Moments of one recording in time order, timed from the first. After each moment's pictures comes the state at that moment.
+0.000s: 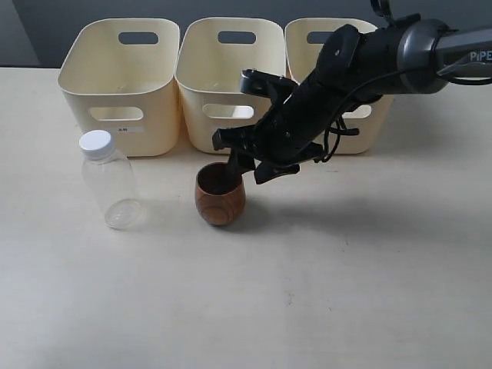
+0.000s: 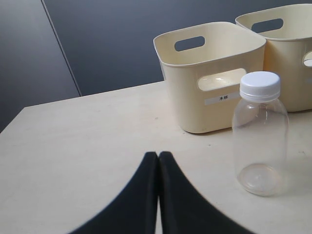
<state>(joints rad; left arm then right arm) -0.04 0.00 0.00 0.05 0.23 0.12 0.49 2.02 -1.35 0.65 0.71 -0.25</state>
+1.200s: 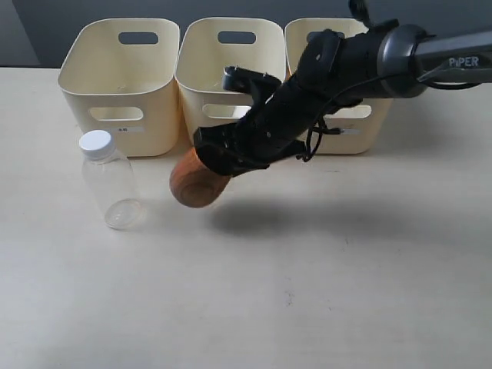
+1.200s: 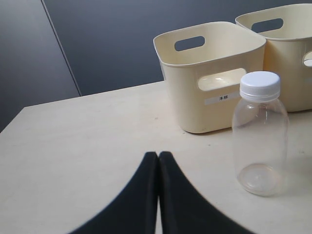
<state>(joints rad) -0.04 0.00 0.00 0.05 0.23 0.12 0.54 2.04 -1.38 0.69 0.64 -0.25</state>
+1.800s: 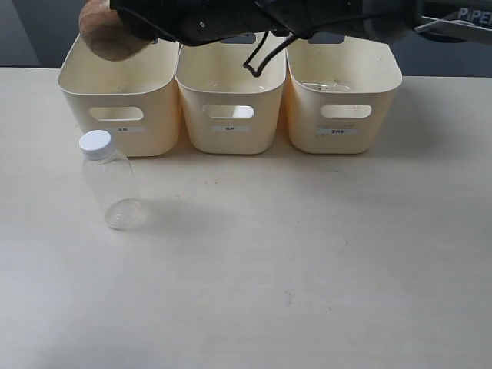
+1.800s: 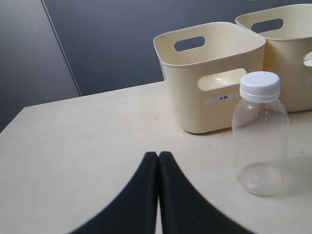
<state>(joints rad) -0.04 0.00 0.00 0.05 0.23 0.12 0.67 1.98 -1.65 0.75 0.26 -0.31</state>
